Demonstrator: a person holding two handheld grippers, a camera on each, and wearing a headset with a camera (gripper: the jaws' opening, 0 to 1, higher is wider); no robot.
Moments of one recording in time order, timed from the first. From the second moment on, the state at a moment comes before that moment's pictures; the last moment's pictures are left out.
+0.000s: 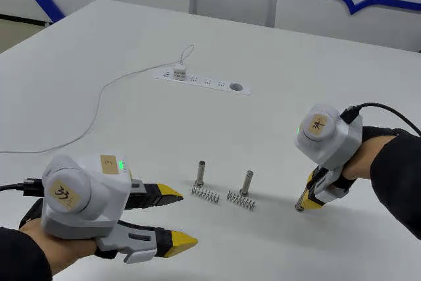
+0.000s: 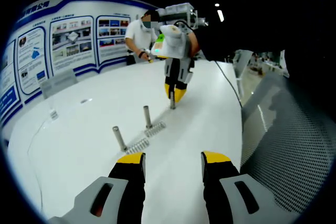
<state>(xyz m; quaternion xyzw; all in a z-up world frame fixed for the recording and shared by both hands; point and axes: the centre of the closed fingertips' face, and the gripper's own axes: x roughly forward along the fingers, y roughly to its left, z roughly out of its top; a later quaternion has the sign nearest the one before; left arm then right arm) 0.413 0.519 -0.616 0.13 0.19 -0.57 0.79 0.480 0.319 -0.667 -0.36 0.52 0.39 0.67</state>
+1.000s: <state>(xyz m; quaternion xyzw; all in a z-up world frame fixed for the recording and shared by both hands) 0.413 0.519 -0.616 0.13 0.19 -0.57 0.79 0.474 0.405 -0.664 -0.34 0.46 0.43 0.70</state>
